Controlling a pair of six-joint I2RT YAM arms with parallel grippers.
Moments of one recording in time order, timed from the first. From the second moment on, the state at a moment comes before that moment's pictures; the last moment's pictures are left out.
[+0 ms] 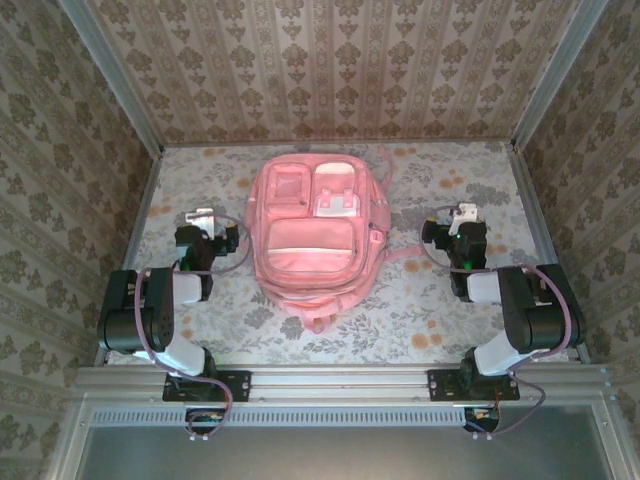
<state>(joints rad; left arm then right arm) -0.01 1.54 0.40 0.76 0.00 0.07 0.03 1.54 0.39 0.81 0.13 0.07</state>
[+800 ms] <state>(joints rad) -0.01 1.54 0.40 0.76 0.00 0.08 0.02 1.54 0.38 0.81 0.14 0.06</state>
